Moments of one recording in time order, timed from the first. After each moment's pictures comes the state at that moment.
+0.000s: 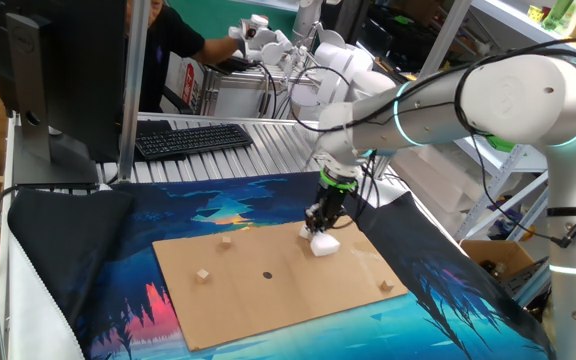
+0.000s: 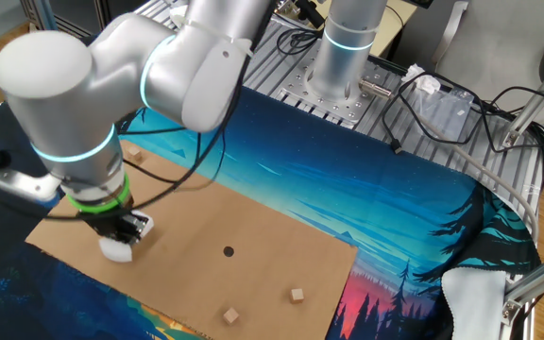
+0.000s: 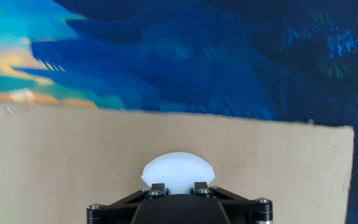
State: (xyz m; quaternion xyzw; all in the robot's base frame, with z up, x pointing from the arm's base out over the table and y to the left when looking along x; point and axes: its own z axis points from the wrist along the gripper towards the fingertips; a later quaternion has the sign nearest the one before) arm 0.679 -0.148 0.014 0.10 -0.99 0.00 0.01
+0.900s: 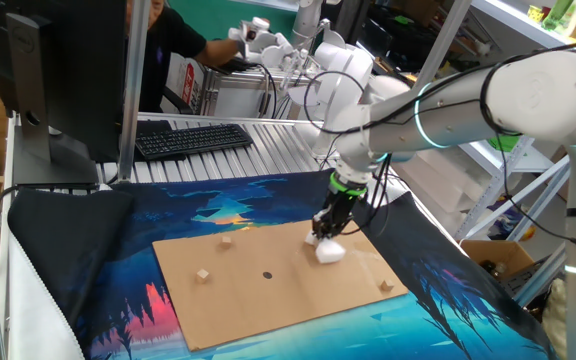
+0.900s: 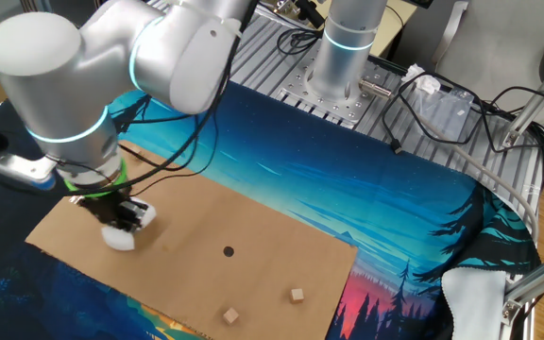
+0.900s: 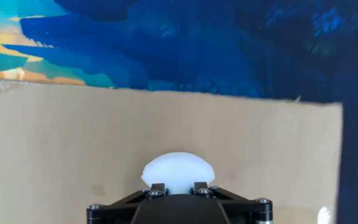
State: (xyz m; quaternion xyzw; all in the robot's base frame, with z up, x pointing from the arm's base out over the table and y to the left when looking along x) arm 0.654 -0.132 0.013 0.06 -1.00 -0.02 0.02
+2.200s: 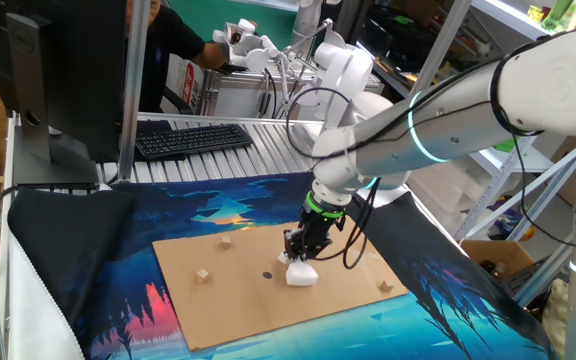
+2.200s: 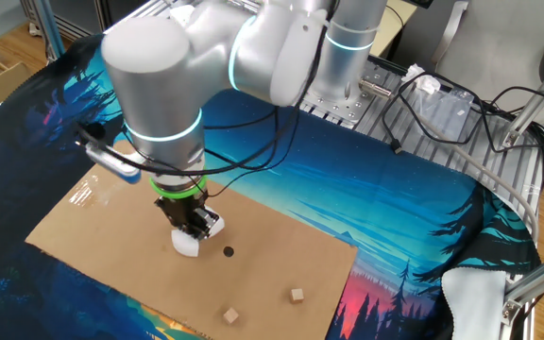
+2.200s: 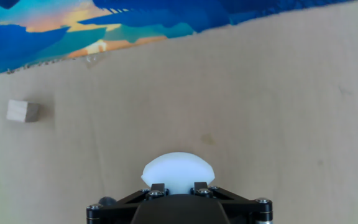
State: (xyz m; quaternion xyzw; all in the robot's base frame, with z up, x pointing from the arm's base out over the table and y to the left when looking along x) arm 0.605 -0.038 0.010 -0.01 -1.00 -0.03 0.00
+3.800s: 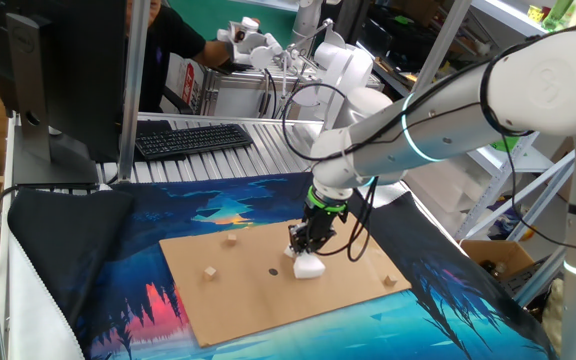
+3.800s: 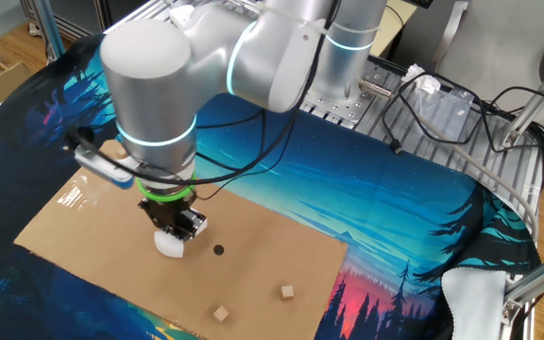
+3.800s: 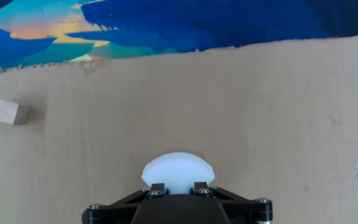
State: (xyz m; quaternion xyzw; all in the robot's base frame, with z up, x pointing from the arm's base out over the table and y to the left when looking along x) arm 0.625 -0.068 0.010 0.02 -1.00 -0.01 -0.01
